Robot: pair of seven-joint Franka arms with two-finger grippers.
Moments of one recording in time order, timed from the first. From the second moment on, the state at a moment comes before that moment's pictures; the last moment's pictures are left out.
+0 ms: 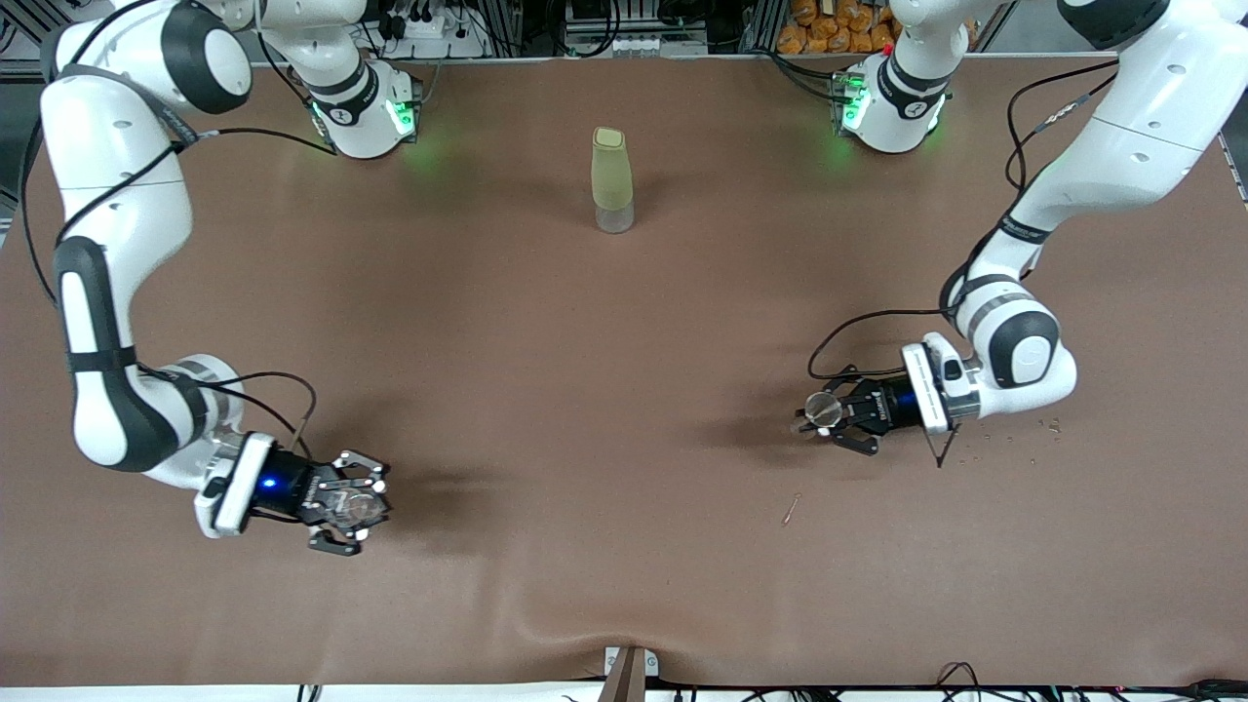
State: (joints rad) left arm 0.35 0.74 -0.51 -1.83 -1.43 2.10 2.44; right arm -0.08 0.89 0.14 -1.35 1.62 1.86 -2.10
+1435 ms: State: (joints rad) left arm -0.04 0.74 -0.51 -1.69 -1.84 2.43 2.44; right arm 0.29 0.80 0.36 -1.27 1.74 2.38 -1.78
